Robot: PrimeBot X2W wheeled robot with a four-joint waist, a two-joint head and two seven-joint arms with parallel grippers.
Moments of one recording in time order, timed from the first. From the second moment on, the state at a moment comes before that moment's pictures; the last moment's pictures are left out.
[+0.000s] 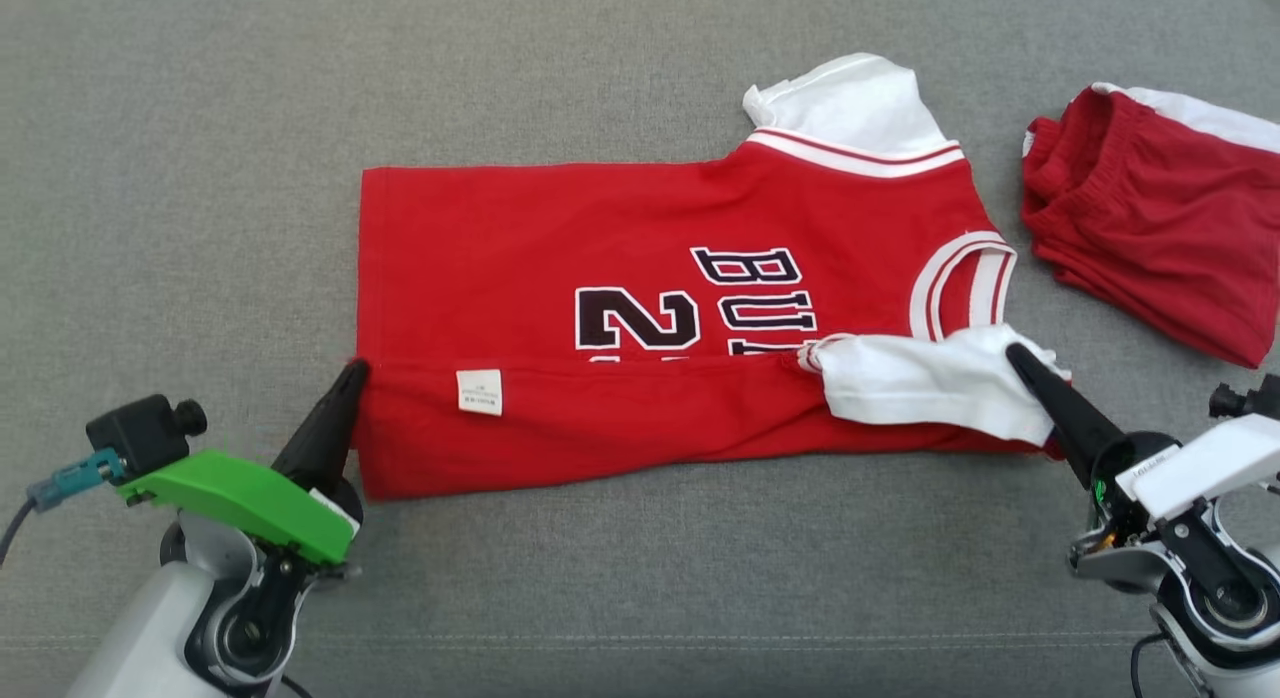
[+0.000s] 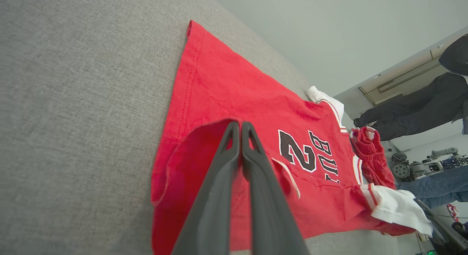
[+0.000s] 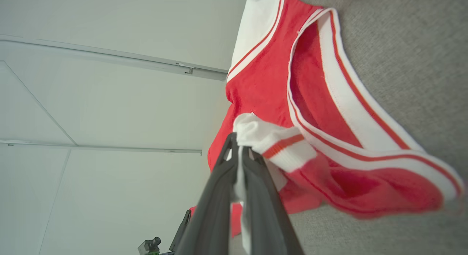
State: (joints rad) left arm -0.30 0.35 -0.51 0.26 -1.28 -0.11 -0.10; right arm -0.05 -0.41 0.29 0.00 1.64 0.03 0.10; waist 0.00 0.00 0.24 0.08
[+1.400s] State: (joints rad) left arm 0.15 0.56 -0.47 -0.11 -1.36 -0.09 -0.12; right arm 0.41 -0.49 0.28 -0.22 1.68 -0.01 0.09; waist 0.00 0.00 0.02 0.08
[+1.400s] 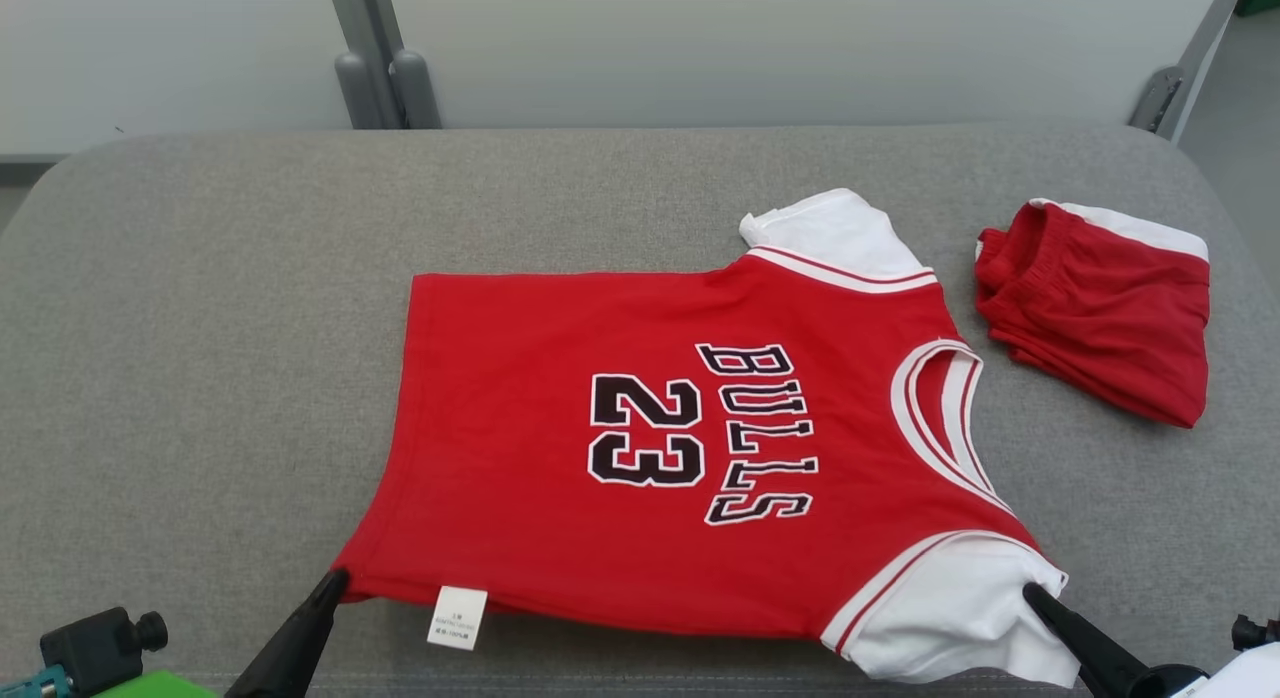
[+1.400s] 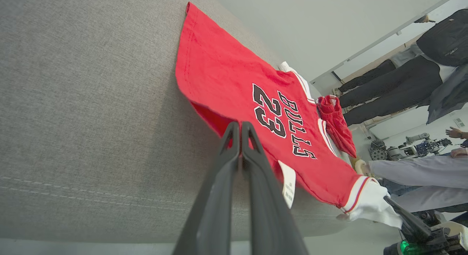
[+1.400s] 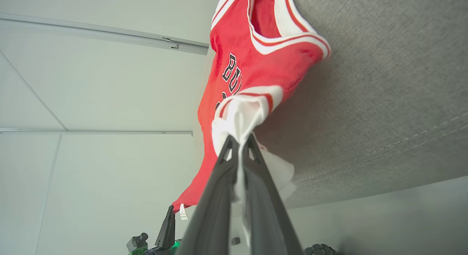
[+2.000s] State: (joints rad) left arm 0.08 0.60 -0.44 -0.18 -1.37 -0.05 -0.06; right arm 0.29 -0.50 0.27 -0.26 1.67 -0.05 0.10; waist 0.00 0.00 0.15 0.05
